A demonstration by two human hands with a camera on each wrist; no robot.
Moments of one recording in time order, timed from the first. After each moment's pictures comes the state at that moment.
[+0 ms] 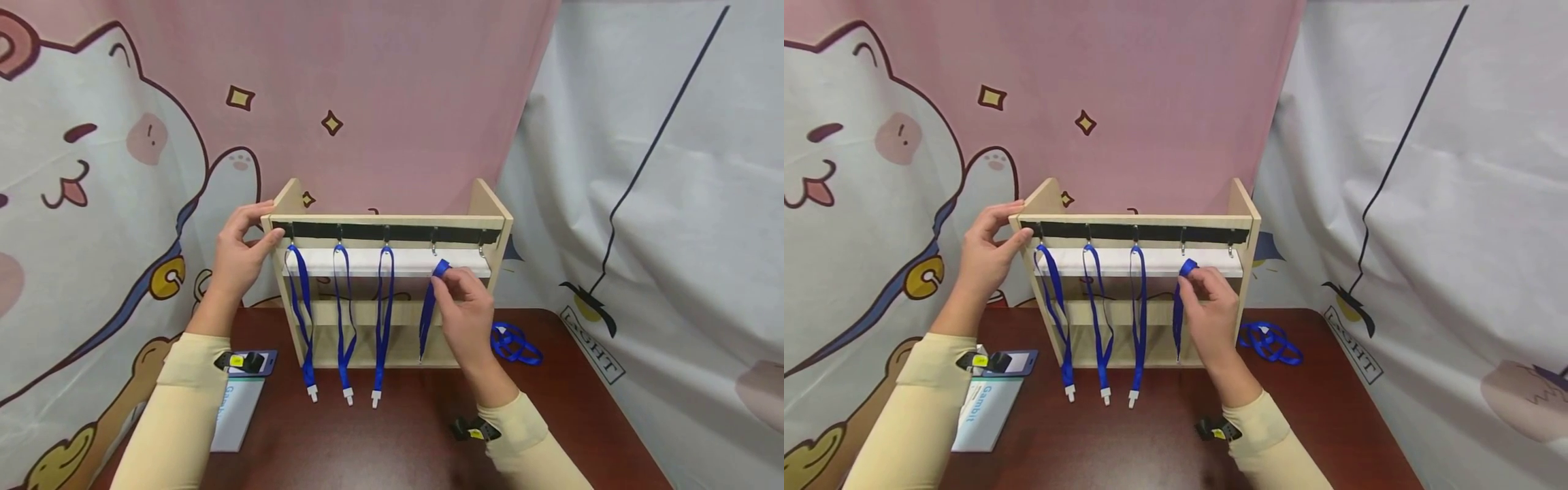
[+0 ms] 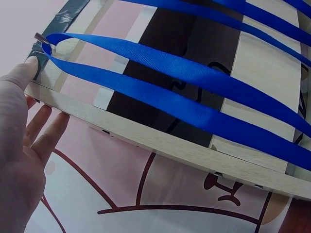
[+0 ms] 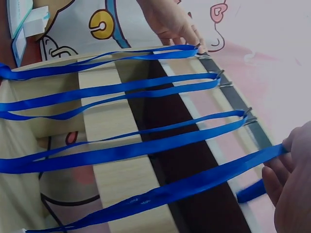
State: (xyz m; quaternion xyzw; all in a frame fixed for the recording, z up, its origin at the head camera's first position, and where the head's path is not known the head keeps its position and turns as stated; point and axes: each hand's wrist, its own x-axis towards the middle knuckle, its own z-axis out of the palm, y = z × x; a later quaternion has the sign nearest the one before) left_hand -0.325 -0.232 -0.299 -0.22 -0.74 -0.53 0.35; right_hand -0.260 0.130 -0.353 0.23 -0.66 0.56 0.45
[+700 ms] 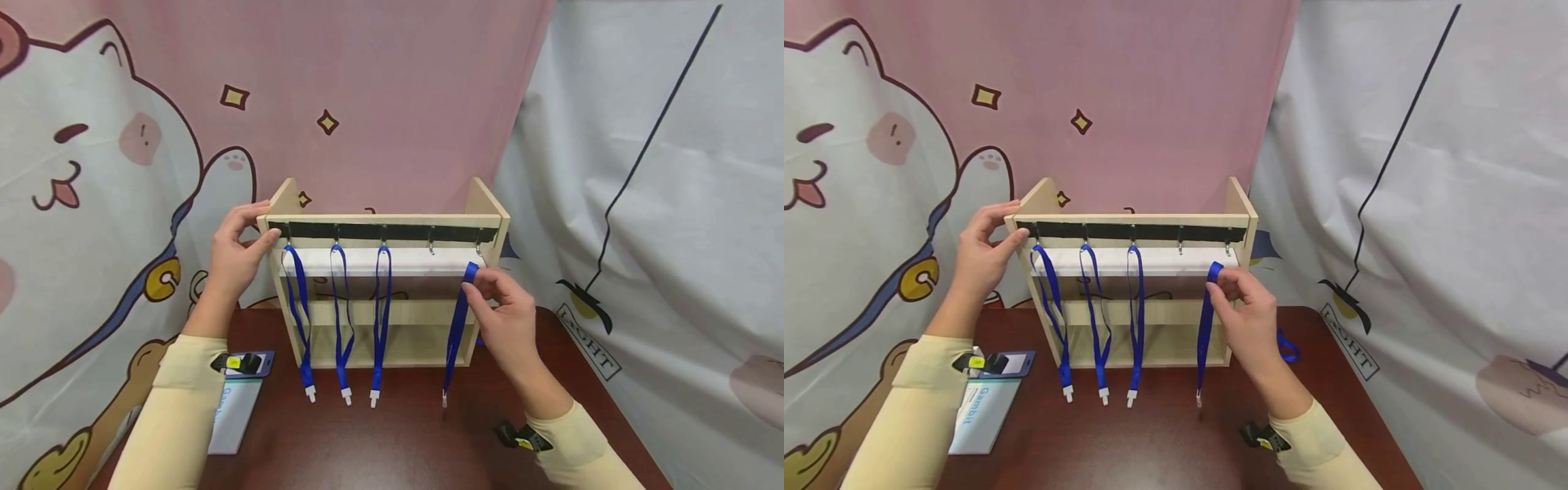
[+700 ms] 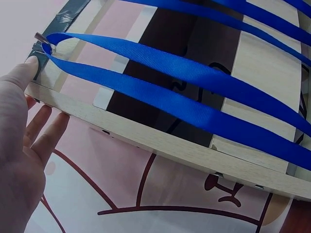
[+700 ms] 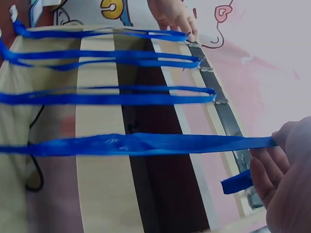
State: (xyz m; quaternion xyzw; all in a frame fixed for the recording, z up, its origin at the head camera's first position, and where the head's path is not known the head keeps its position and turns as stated) left_hand -0.322 -0.230 -0.296 -0.22 -0.74 -0.52 0.35; right_hand -0.257 0.200 -0.361 0.23 -0.72 0.51 0.41
